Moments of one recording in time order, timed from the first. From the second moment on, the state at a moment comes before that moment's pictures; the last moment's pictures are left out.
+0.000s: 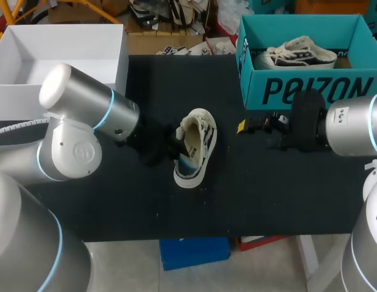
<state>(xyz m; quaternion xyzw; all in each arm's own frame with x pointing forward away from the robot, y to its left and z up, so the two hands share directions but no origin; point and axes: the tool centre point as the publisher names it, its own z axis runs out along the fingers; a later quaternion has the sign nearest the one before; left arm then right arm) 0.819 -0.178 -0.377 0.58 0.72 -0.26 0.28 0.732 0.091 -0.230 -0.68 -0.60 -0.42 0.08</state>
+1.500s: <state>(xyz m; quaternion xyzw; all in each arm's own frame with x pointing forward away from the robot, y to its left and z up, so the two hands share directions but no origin) 0.787 -0.137 -0.335 0.64 0.71 -0.20 0.21 0.732 0.091 -0.230 -0.68 -0.60 -0.42 0.08</state>
